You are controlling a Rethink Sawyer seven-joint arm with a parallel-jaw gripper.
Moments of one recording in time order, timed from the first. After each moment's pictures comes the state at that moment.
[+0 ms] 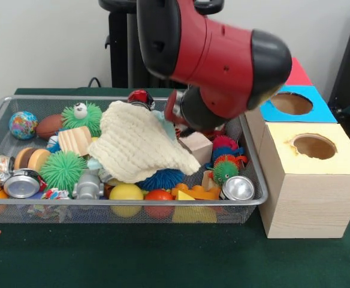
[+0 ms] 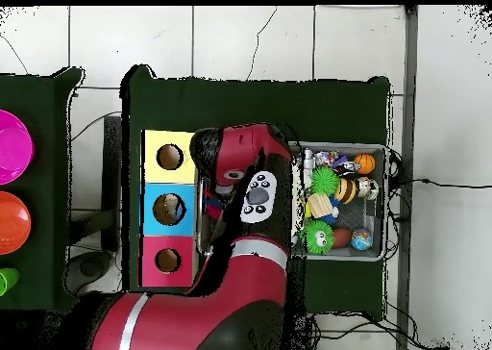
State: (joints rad) arm 0.01 -0.21 -0.23 1.06 -0.19 1.31 1.84
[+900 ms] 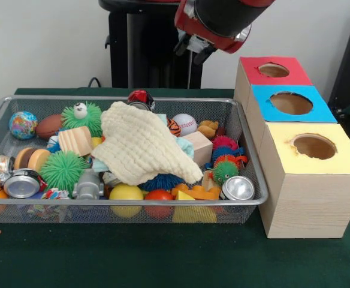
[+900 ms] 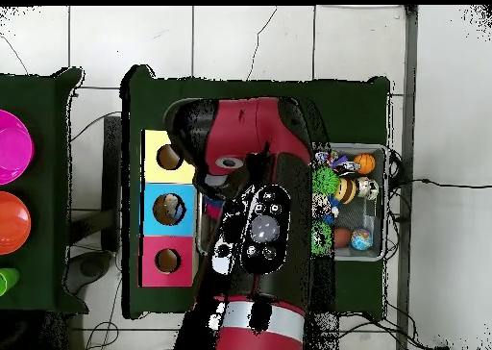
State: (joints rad) arm 0.01 -0.48 -0.22 1.09 -0.20 1.52 1.84
